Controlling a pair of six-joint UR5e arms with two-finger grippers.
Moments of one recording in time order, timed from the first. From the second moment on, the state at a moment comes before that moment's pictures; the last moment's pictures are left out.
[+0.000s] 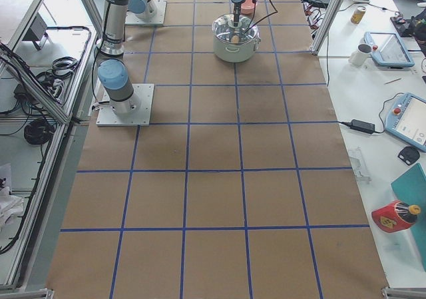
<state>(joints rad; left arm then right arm) -1.55 -1.61 -1.60 -1.43 1.60 0.08 1.98 -1.14 1.40 -1.86 -1.56 0.55</state>
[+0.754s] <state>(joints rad) -1.55 -1.61 -1.60 -1.42 1.59 0.08 1.98 -1.14 1.40 -1.86 -1.56 0.52</state>
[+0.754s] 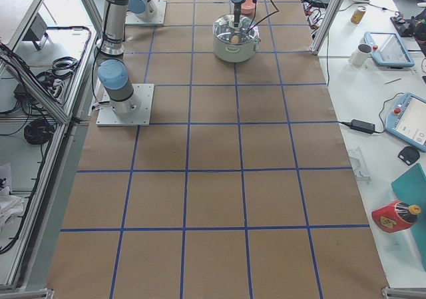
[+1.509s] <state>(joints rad) -1.55 -1.62 -1.60 -1.42 1.59 0.08 1.95 -1.24 1.40 -1.79 -1.56 0.51</state>
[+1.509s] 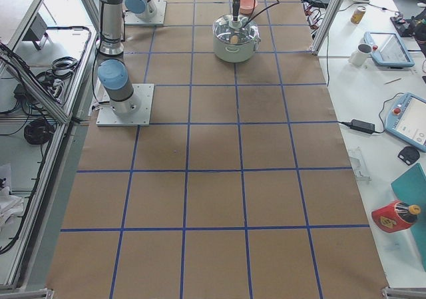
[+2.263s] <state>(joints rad) -1.55 -1.62 -1.60 -1.41 1.60 0.08 1.63 -1.52 1.53 -1.56 -1.54 0.20</state>
